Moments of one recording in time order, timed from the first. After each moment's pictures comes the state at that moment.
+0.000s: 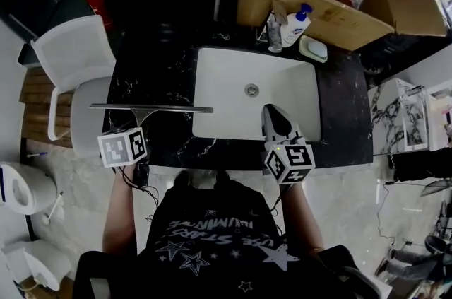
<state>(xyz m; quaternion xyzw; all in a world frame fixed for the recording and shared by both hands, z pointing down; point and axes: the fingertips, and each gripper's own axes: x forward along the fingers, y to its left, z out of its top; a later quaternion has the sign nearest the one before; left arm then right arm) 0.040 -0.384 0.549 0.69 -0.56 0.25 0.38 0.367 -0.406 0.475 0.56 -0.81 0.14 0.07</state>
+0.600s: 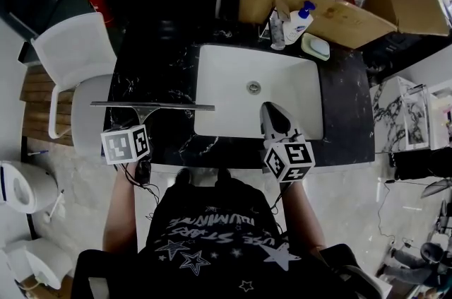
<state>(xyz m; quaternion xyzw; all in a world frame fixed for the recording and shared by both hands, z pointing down) 0.036 -0.386 0.554 0.69 -0.56 0.27 0.37 0.356 -0.407 0.480 0.55 -0.82 0.14 0.08</state>
